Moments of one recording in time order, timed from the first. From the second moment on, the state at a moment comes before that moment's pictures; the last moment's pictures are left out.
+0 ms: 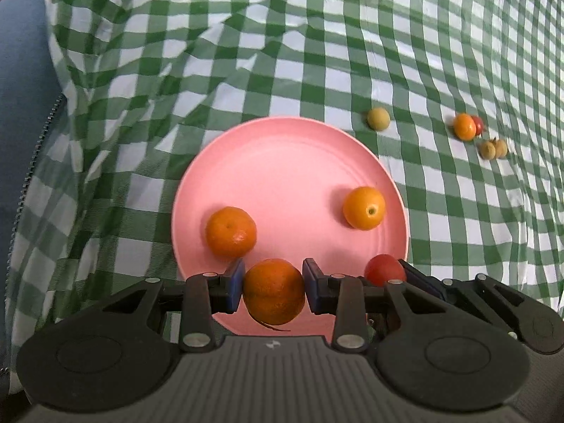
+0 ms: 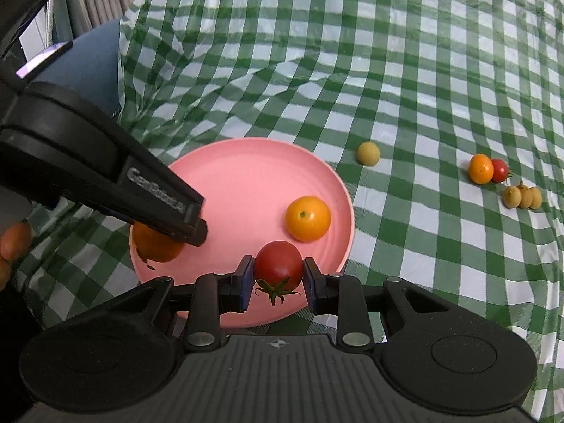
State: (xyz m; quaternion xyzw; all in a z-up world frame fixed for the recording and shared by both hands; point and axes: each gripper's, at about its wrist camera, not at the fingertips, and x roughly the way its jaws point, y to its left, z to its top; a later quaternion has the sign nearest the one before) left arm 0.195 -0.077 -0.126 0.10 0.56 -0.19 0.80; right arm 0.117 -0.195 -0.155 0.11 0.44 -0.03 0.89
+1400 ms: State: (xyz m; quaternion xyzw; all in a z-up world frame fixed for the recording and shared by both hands) left arm -0.012 0.029 0.043 0.04 0.38 -0.10 0.92; right arm -0.093 -0.134 0.025 0.04 0.22 -0.10 0.97
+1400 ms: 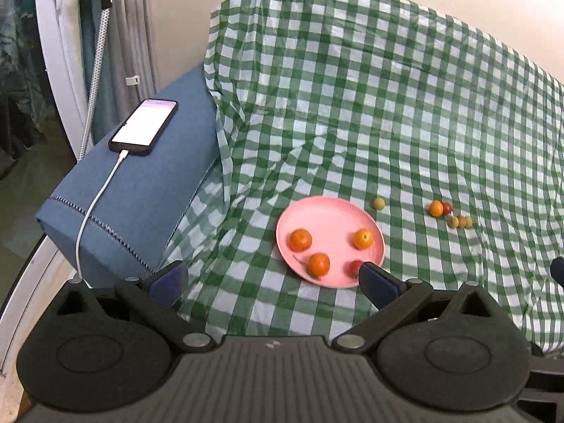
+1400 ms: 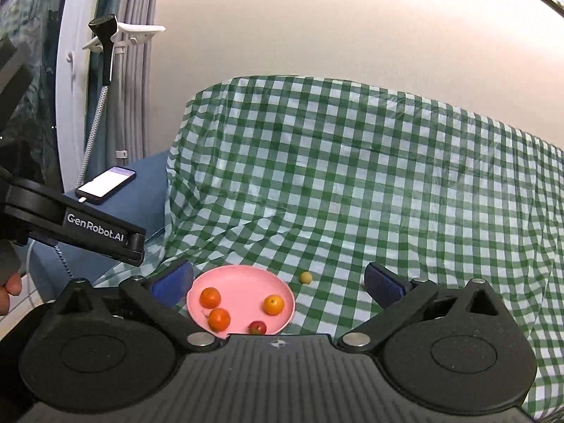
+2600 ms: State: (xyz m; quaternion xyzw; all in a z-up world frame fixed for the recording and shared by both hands) left arm 0.005 -0.010 0.013 0.13 0.40 -0.10 0.90; right arm -0.092 -0.188 -0.017 0.13 0.25 -0.16 0.95
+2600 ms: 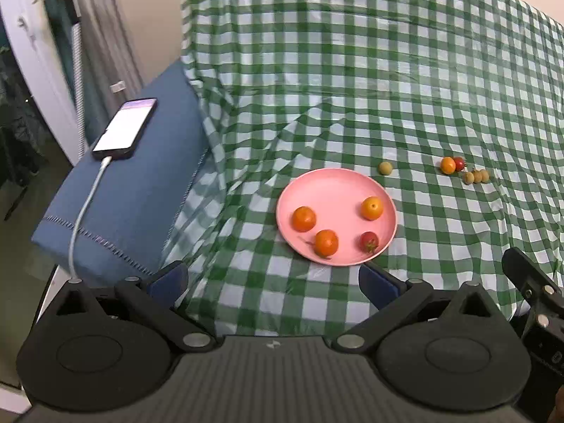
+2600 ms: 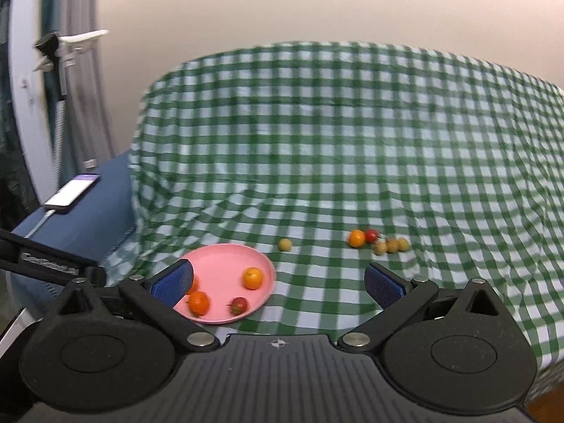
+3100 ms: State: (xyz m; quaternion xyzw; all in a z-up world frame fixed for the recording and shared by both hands) left arm 0.121 -0.116 -0.025 0.15 0.46 -0.11 0.87; right arm -0.022 -0.308 -0.113 0.20 0.31 -0.25 0.90
